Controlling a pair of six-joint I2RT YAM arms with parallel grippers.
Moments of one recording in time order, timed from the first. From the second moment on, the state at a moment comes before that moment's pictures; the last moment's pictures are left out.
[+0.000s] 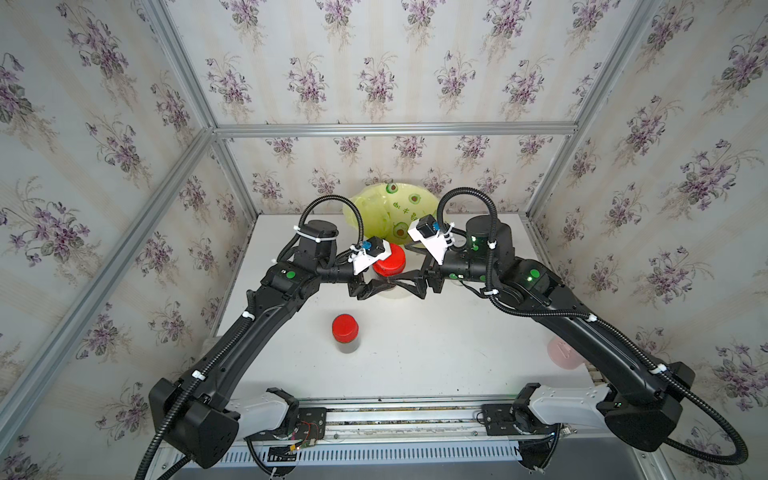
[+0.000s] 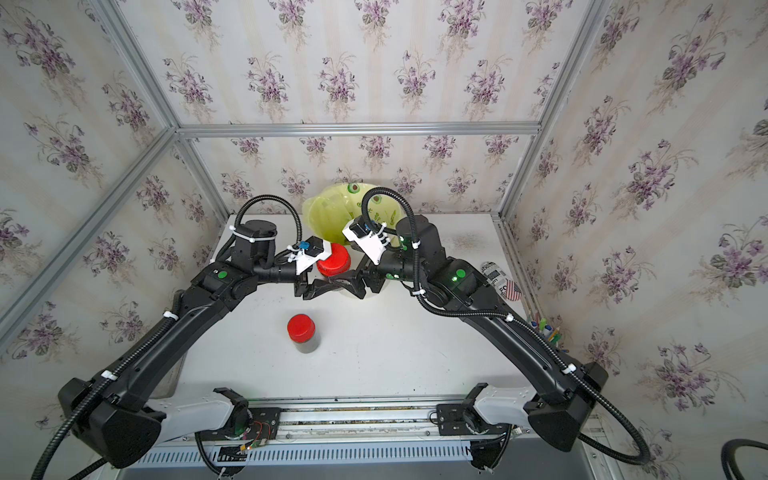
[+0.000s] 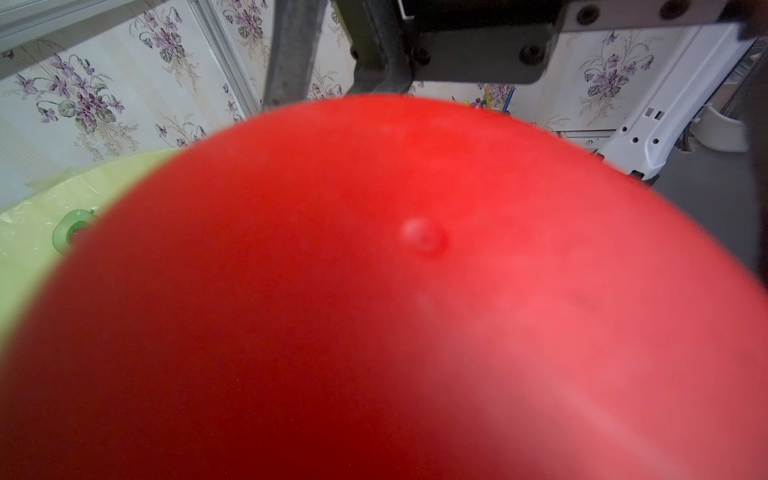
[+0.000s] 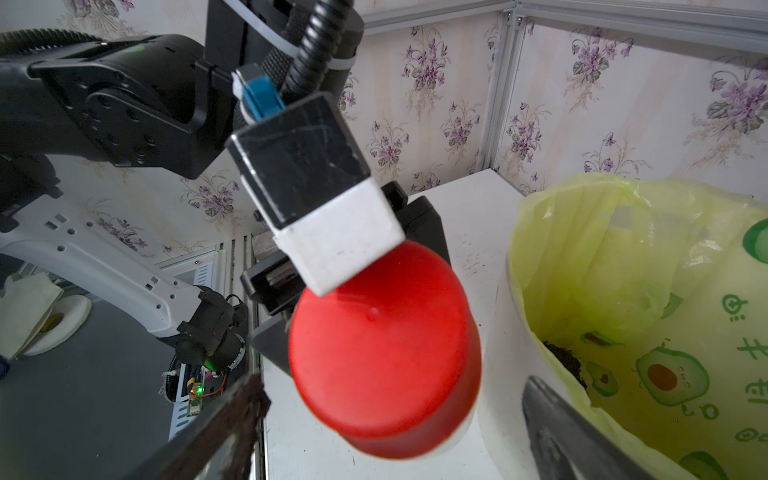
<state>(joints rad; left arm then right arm) -0.43 1.25 1.24 -0.53 0.76 0.59 0.78 1.28 1.41 -0.47 -0.46 -0.09</state>
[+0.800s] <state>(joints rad) -0.43 1.25 1.25 -0.54 0.77 0.59 0.89 1.31 1.32 -0.27 -0.17 -0.03</state>
